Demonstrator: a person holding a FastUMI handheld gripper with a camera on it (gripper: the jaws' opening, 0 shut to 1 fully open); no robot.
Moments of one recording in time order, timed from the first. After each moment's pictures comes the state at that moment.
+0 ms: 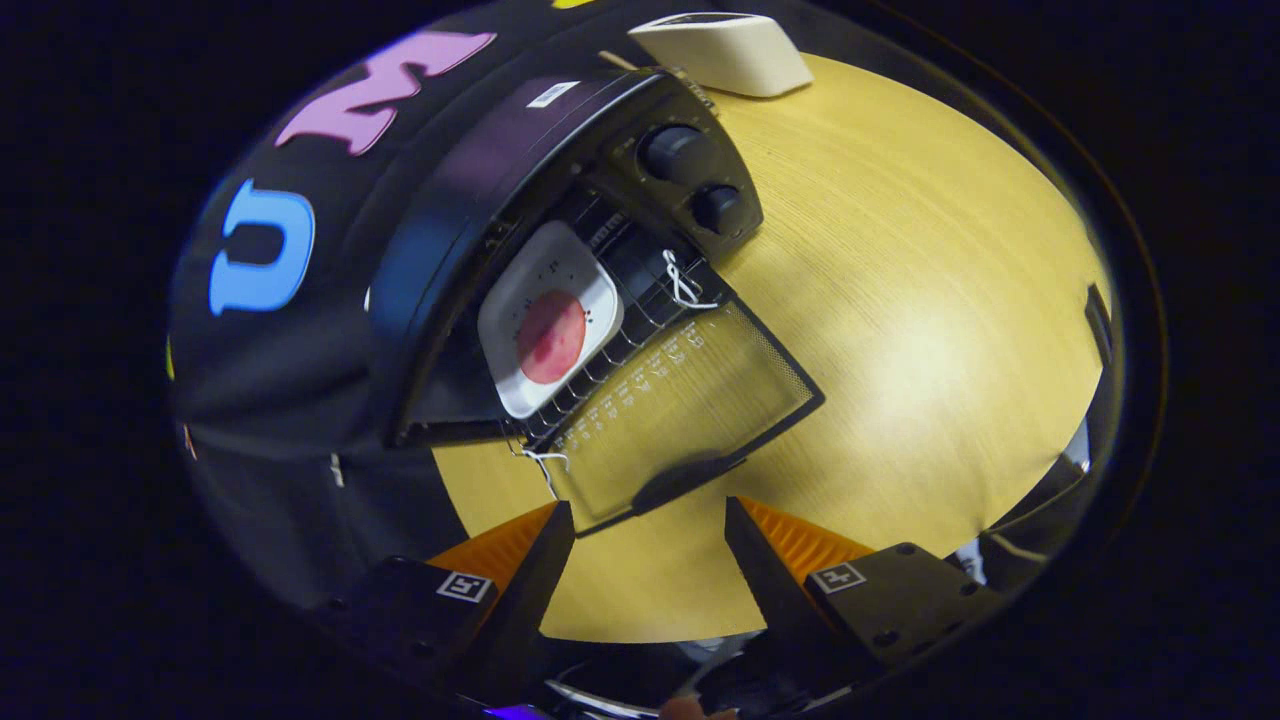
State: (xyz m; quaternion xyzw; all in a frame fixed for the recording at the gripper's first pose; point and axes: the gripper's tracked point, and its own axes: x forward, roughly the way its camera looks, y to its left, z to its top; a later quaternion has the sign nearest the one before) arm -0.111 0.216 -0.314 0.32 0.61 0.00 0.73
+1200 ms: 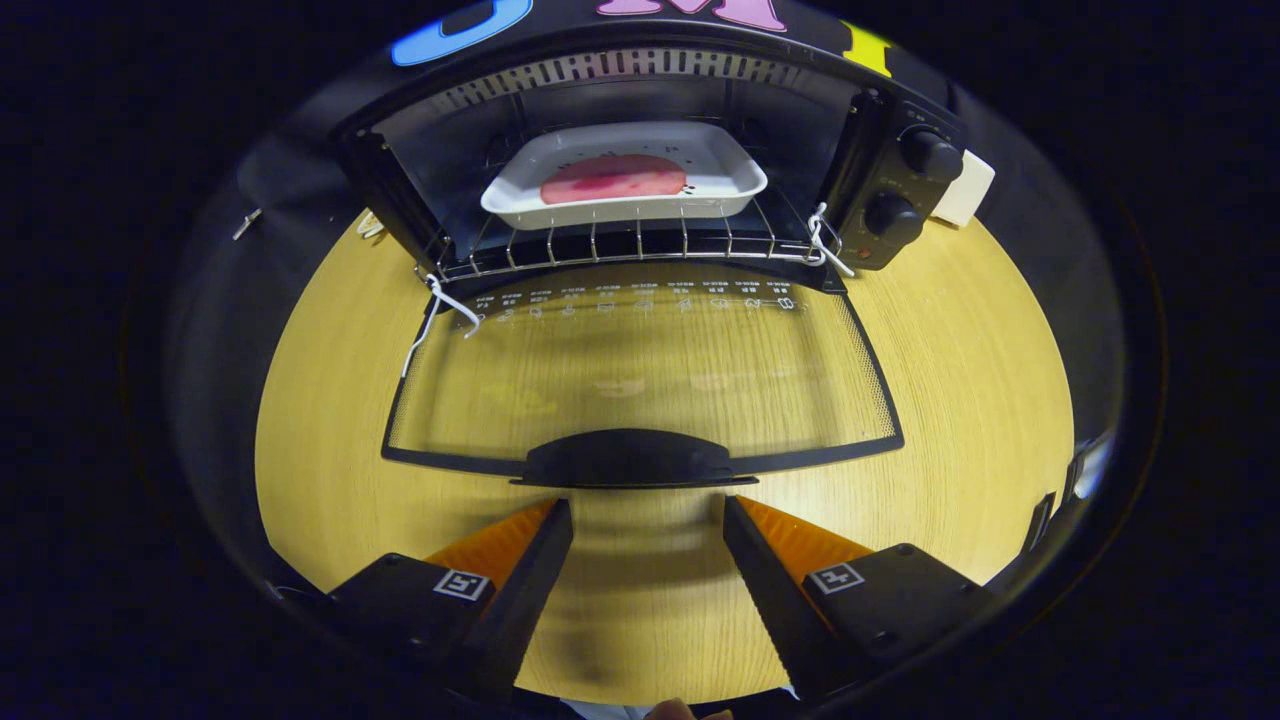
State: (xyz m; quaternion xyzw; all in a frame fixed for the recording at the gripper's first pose) arm -0.133 0.252 -0.427 0.01 0.56 0.06 0.83
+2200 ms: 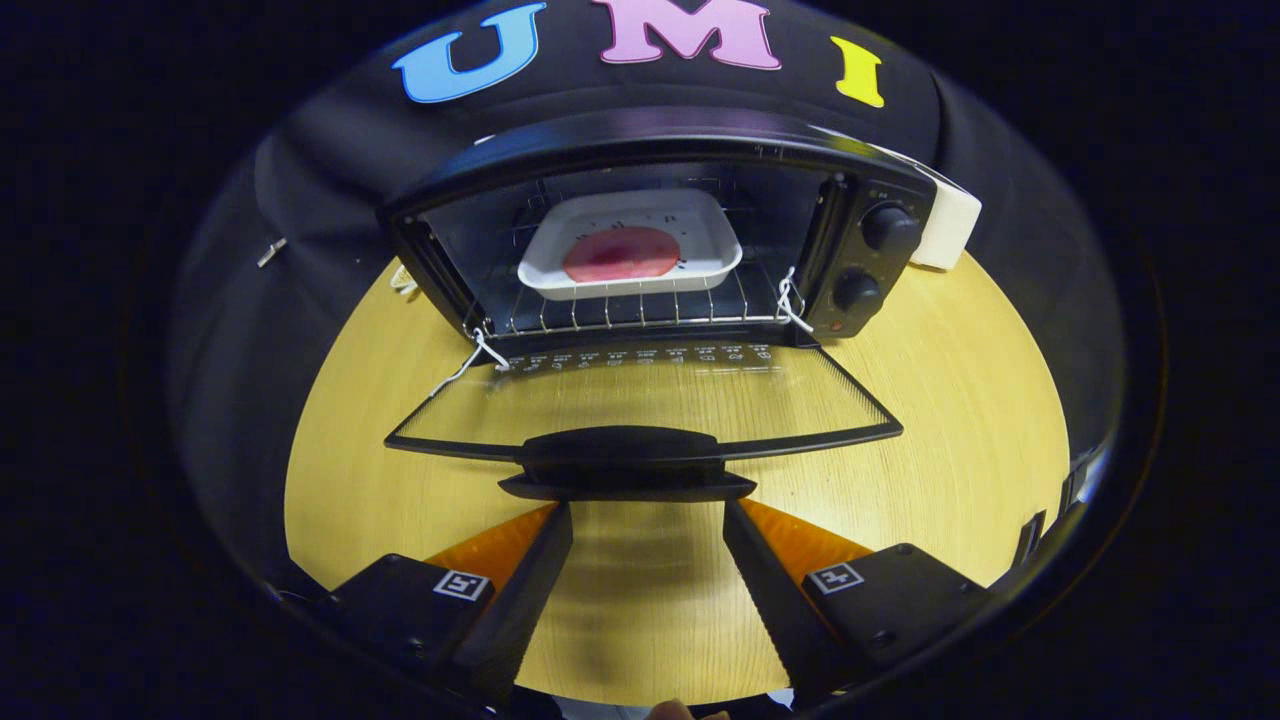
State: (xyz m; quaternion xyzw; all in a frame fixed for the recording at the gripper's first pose) arm -0.129 0.250 -0.376 0.03 0.48 0.08 0.87
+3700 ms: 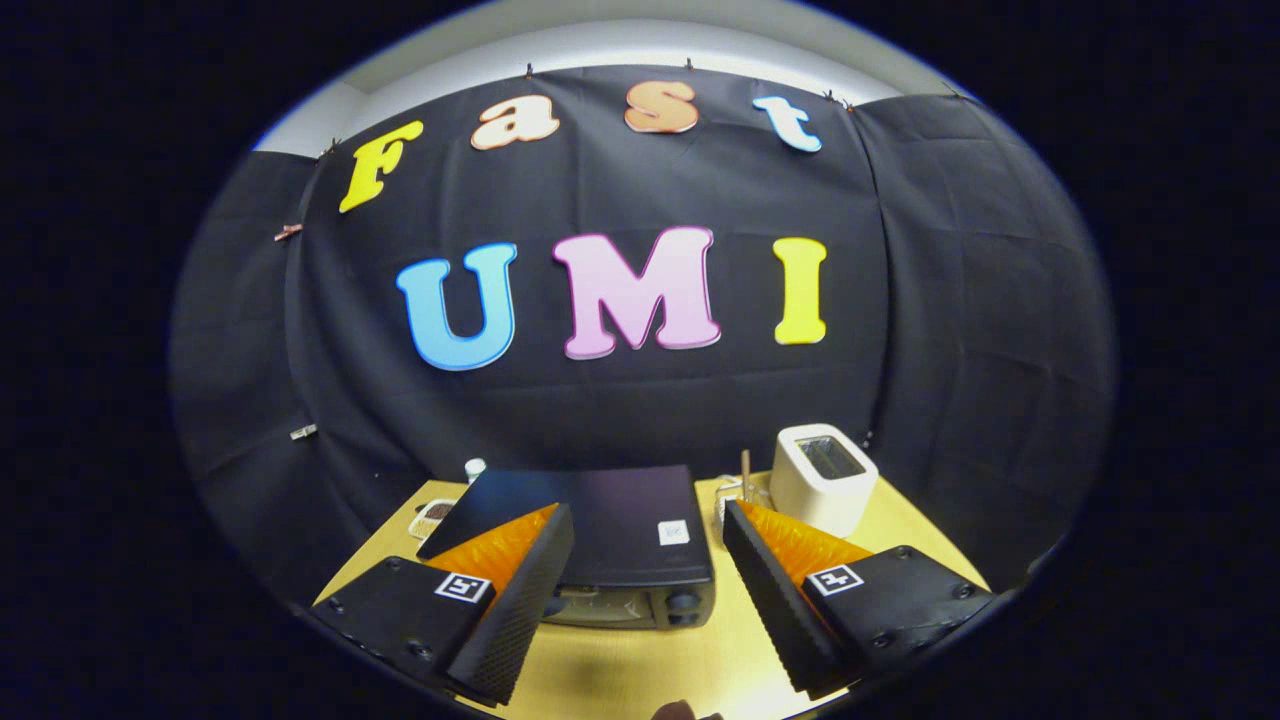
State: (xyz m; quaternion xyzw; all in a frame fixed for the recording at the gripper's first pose) arm -0.027 0.096 -0.083 0.07 0.12 0.07 0.99
